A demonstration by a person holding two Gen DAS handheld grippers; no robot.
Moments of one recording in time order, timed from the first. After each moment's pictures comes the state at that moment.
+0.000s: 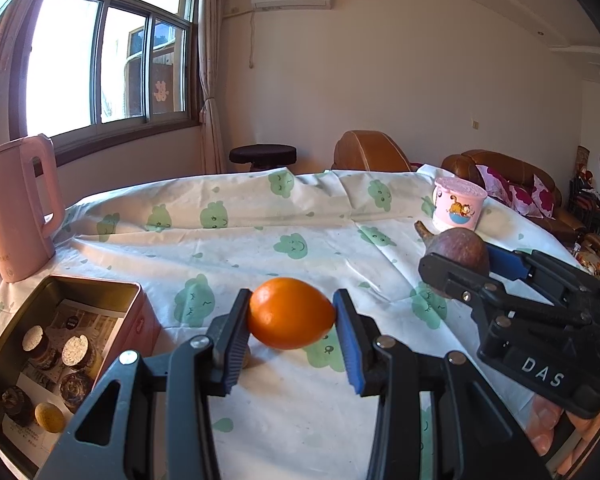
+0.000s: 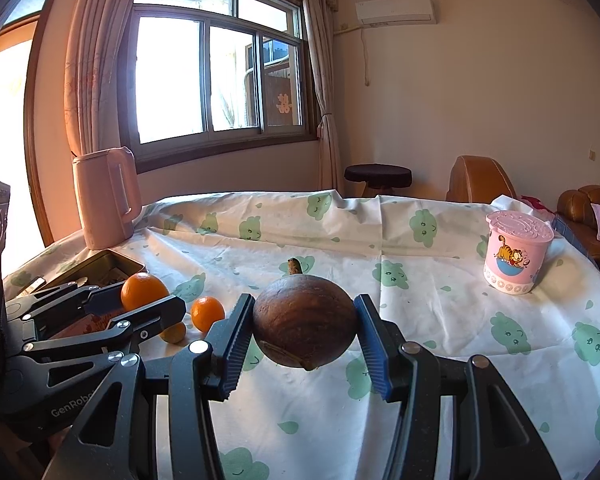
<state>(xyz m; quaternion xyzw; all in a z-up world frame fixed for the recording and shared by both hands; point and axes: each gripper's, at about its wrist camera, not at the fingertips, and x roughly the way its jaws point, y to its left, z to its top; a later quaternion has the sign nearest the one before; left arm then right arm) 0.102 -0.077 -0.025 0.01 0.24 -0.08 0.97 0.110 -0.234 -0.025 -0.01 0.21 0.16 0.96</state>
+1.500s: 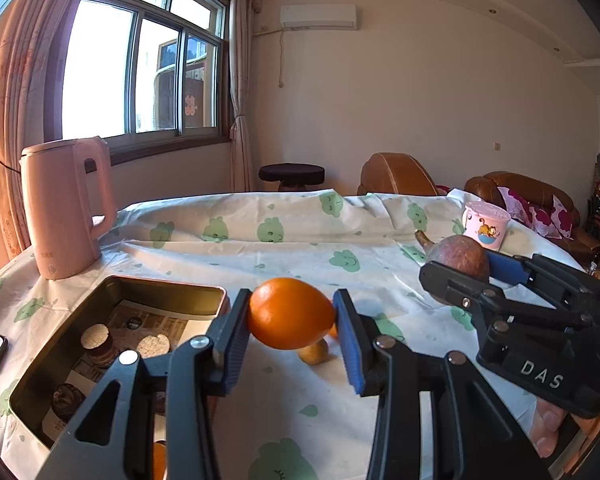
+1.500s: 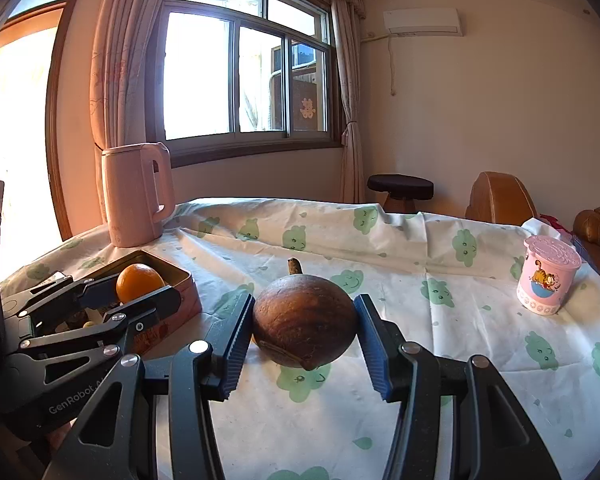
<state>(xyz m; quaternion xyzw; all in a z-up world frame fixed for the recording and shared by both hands) 0.077 -0.018 -0.015 0.00 0.21 -0.03 0.98 0.102 -0.180 -0.014 -0.03 0.20 0.20 0.96</state>
